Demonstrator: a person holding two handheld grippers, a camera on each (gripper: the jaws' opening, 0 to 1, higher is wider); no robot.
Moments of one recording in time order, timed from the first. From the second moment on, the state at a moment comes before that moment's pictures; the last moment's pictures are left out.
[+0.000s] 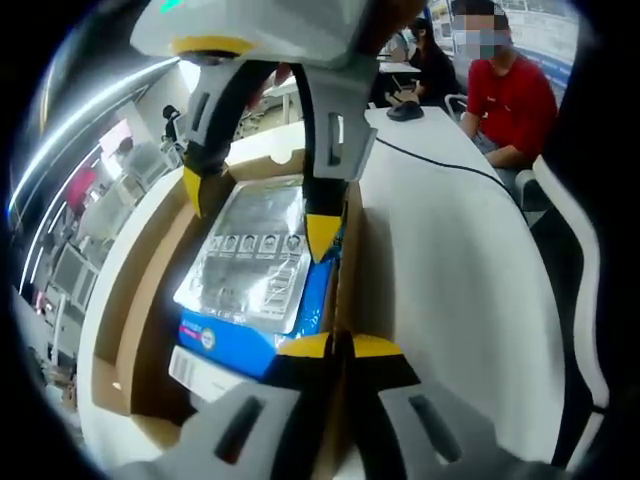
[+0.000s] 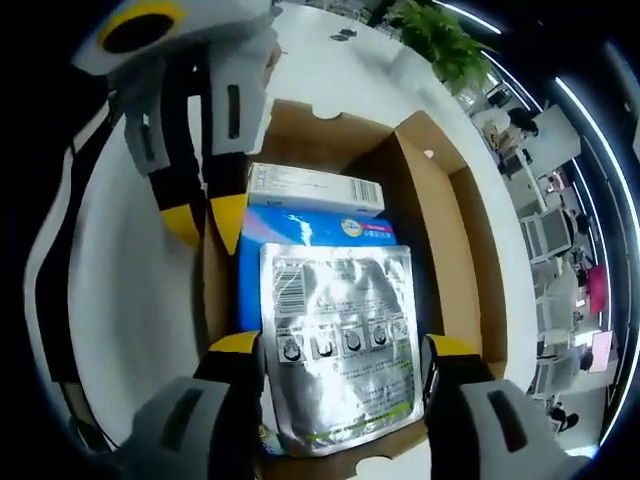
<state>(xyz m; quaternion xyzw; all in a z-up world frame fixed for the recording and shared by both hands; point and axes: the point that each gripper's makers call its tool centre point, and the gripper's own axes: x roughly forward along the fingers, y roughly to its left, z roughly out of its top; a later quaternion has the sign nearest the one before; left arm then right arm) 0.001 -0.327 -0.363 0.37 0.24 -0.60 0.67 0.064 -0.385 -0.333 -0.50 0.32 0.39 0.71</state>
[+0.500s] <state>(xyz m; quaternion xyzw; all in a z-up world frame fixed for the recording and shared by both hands) 0.001 -0.327 -0.362 0.37 0.24 -0.60 0.67 0.075 -0.391 -0.309 -0.52 0.28 0.34 0.73</state>
